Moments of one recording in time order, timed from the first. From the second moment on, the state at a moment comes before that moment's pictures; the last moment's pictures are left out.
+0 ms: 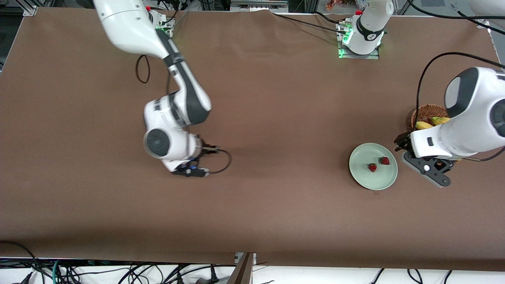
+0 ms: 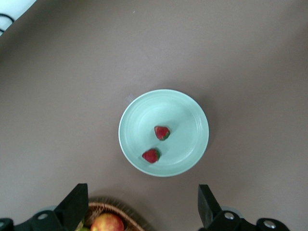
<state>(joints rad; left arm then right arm) 0.39 0.46 -0.57 -1.41 0.30 1.73 0.47 0.64 0.75 -0.14 -1.37 0.39 2.05 0.50</state>
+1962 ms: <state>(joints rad) 0.24 0.63 -0.58 -1.36 0.17 1.76 0.26 0.72 0.73 -0.32 -1.27 0.31 1.90 0.37</state>
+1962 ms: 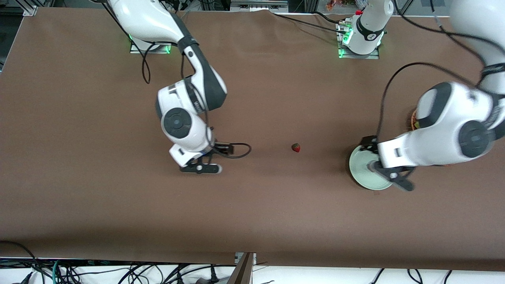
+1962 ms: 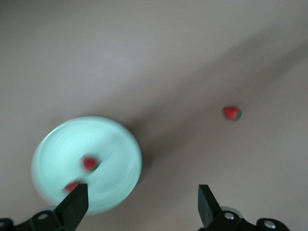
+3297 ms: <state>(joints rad) 0.03 0.70 -0.57 -1.84 0.39 2.43 -0.19 0.16 0.26 -0.11 -1.44 0.04 1.43 0.01</state>
